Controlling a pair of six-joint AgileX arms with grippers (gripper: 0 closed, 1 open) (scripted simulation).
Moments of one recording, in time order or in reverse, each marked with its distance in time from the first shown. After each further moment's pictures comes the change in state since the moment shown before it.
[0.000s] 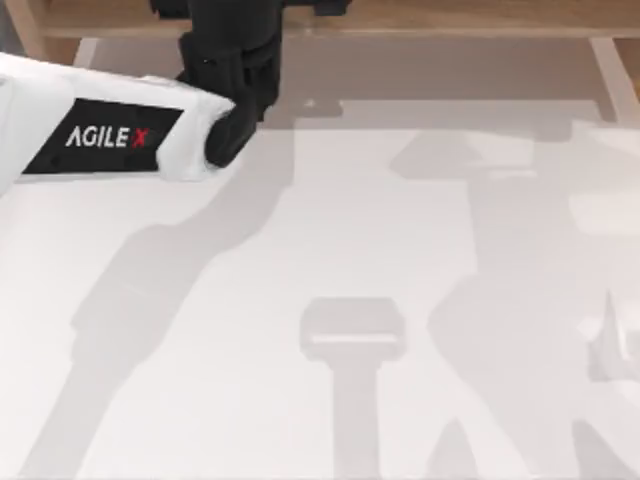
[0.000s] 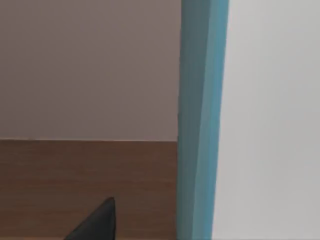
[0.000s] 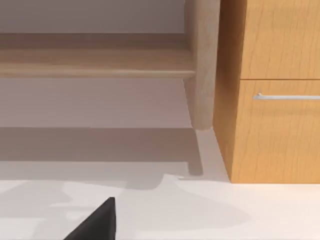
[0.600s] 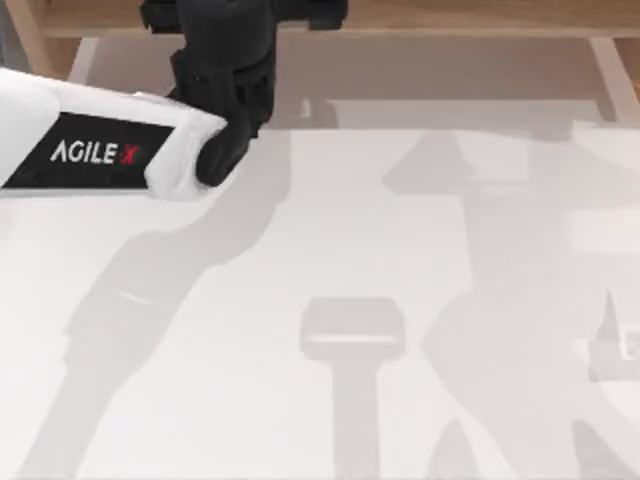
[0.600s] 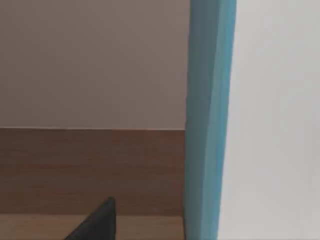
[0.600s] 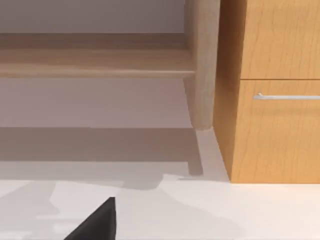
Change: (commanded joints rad) left arm -0.015 -0.058 -0.094 0.033 -0.018 0.001; right arm 0.000 0.000 0.000 0.000 0.000 0.000
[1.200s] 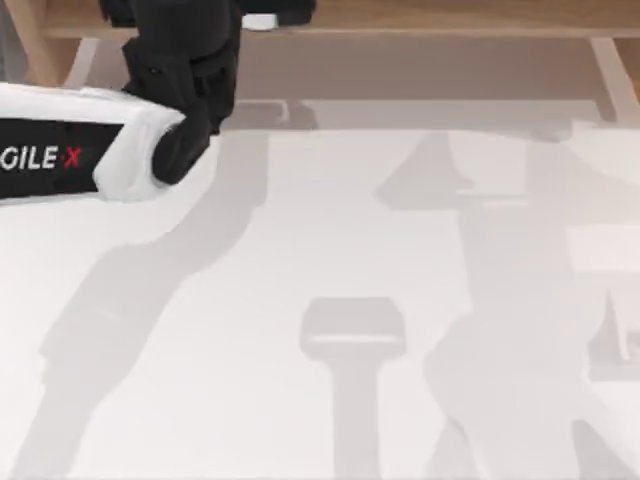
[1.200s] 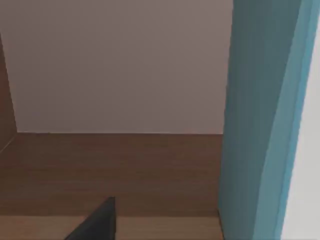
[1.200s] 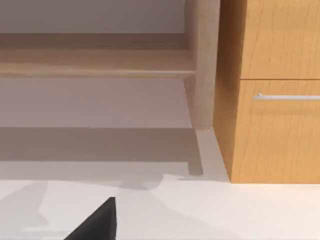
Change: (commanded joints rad) left arm 0.033 -0.133 -0.091 -0.056 0.031 -0.001; right arm 0.000 0.000 0.000 0.000 0.000 0.000
